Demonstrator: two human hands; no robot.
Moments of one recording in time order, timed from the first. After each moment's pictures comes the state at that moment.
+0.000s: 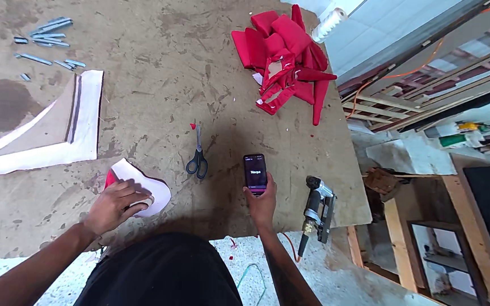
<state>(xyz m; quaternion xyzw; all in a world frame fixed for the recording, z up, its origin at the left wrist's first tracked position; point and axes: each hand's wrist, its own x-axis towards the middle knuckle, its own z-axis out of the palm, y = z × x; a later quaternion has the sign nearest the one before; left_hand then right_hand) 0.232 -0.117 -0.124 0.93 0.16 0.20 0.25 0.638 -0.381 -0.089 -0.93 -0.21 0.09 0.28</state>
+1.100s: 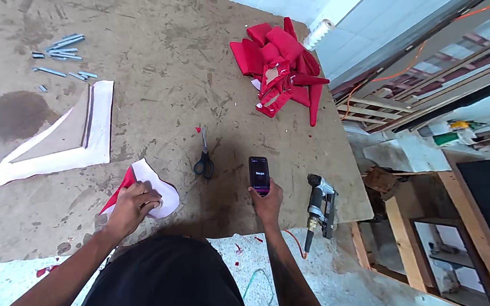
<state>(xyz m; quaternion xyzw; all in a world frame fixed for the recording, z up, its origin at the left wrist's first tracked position) 0.235 -0.140 -0.114 0.89 0.28 0.17 0.31 0.629 -0.391 -0.091 -0.96 -0.18 0.07 0.23</state>
